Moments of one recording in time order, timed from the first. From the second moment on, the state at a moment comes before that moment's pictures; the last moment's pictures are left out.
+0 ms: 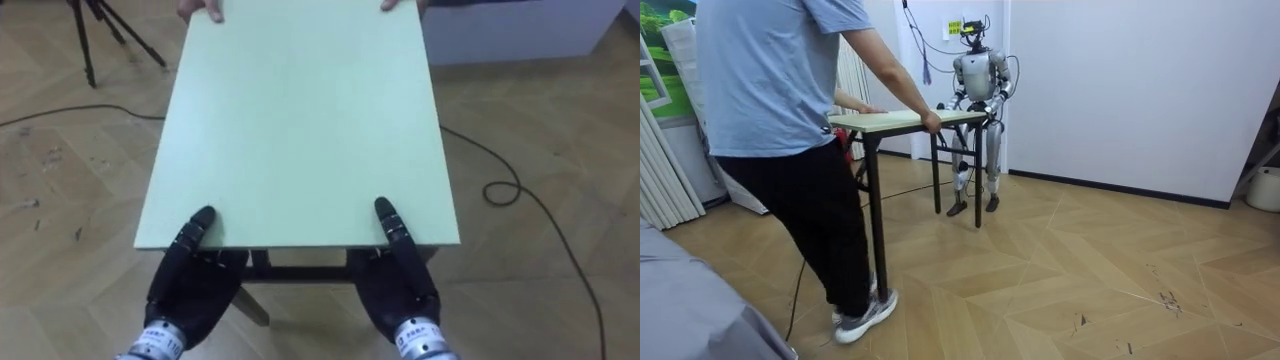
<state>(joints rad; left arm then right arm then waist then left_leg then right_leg) 0.32 0.16 -0.24 0.05 -1.50 0.07 -0.05 0.34 -0.18 0.17 0.04 1.46 0.09 0.11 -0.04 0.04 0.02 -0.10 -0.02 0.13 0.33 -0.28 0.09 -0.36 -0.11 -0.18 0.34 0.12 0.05</state>
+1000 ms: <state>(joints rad) 0.36 0.21 -0.26 -0.09 -1.48 0.02 -0.05 0.38 -0.19 0.25 -0.08 1.55 0.02 0.06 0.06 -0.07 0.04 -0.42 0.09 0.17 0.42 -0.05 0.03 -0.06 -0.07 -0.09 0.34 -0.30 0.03</state>
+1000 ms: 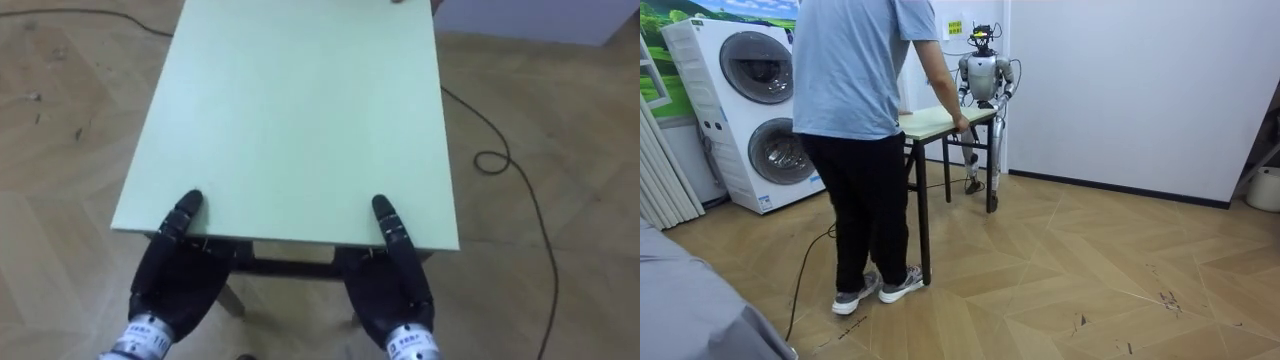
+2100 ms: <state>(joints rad) 0.35 0.19 -0.34 -0.05 -1.54 -0.07 -0.02 0.38 -0.23 0.30 -0.10 1.48 -0.09 0.04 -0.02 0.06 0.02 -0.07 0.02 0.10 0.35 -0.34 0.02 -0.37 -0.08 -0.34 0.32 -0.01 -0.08</state>
